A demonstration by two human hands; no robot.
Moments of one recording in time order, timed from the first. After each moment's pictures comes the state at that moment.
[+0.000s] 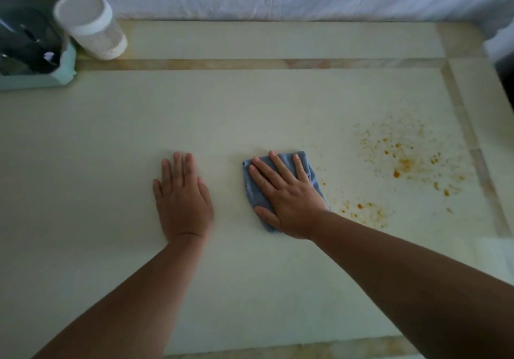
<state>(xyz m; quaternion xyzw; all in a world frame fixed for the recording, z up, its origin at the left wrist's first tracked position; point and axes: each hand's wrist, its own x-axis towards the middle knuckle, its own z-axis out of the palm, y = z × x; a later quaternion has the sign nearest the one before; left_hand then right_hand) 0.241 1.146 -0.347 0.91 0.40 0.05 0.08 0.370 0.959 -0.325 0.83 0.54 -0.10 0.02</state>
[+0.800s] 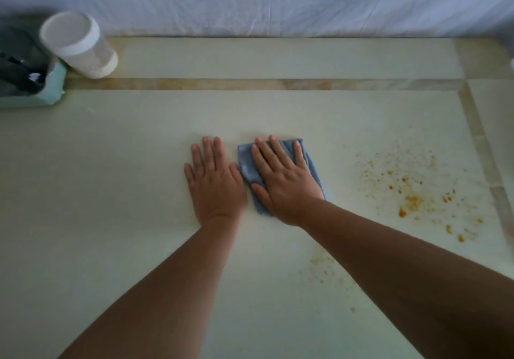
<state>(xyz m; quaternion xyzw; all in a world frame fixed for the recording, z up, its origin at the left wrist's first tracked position) 0.367 1.119 -0.347 0.90 0.42 0.04 0.09 0.456 0.997 -0.332 0.86 0.51 -0.08 -0.02</state>
